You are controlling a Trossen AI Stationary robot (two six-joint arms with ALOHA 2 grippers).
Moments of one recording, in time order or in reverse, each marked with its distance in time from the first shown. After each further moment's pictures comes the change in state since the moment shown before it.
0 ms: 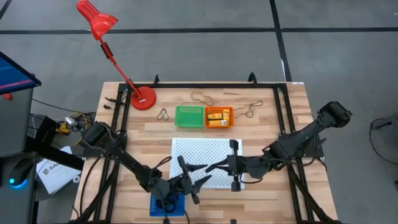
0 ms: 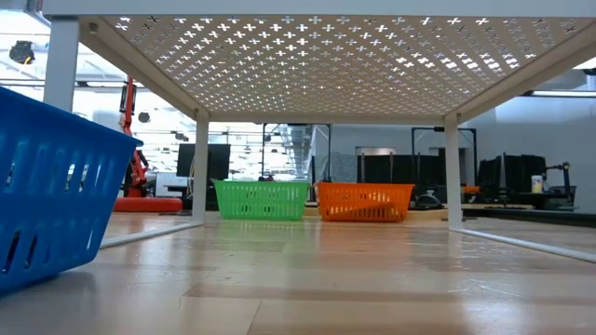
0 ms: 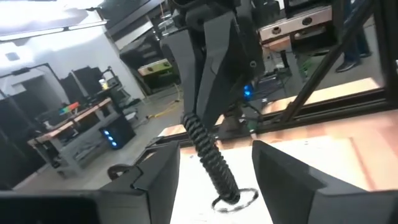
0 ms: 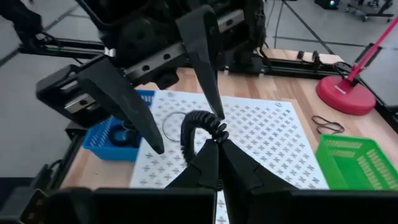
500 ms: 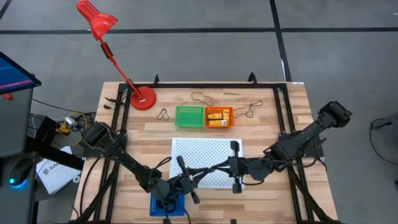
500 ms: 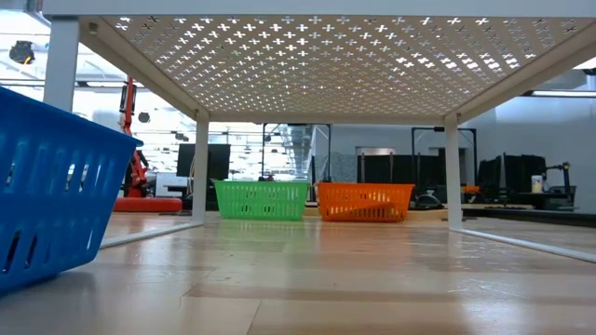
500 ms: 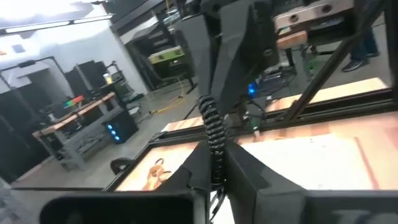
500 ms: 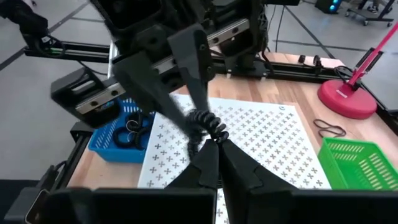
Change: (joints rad) left arm -0.005 0.000 0.000 -0.011 -0.029 -0.028; right arm 0.022 0.000 0.004 -0.002 0.018 -0.001
